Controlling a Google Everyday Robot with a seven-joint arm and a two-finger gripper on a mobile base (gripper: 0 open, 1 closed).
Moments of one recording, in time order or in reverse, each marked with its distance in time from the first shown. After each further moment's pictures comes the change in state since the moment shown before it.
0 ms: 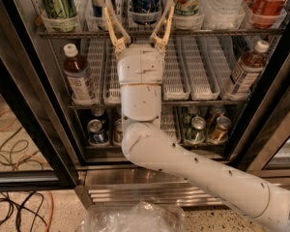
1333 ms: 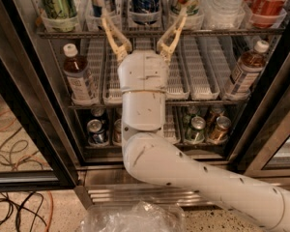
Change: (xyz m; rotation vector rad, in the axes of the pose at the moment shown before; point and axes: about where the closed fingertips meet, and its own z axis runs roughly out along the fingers) arm -0.006 -0.005 -0.016 0.006 0.117 -0.026
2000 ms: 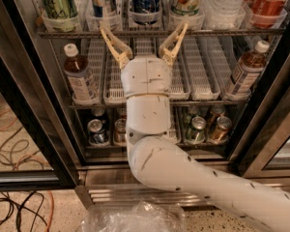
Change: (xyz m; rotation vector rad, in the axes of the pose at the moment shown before) arm 0.010 0.000 -0.009 -0.044 0.080 -0.016
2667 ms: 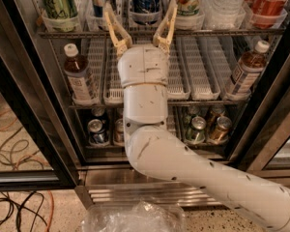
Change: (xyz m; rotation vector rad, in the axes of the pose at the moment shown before) arm -0.009 0.003 0.018 0.003 -0.027 0.011
